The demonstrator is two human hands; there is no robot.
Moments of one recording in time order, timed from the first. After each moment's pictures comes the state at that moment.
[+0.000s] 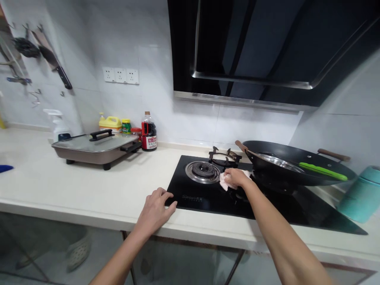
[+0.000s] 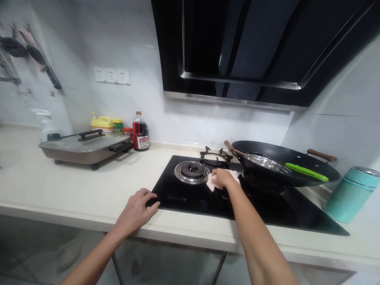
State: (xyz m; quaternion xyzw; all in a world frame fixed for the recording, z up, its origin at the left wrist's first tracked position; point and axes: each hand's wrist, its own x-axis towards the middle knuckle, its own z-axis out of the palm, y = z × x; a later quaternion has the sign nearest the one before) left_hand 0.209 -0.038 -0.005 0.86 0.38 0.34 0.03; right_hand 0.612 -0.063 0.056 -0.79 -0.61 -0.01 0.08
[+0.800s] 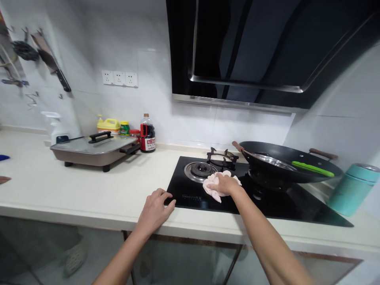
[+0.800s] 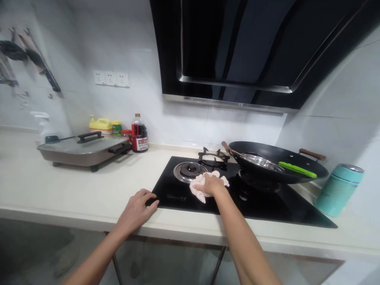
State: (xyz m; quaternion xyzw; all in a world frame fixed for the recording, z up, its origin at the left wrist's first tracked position) left_hand 0.206 -0.038 -0.002 0.85 0.38 0.35 0.06; right_hand 0.530 -0.088 0.064 -0.83 -0.56 0.02 0.03
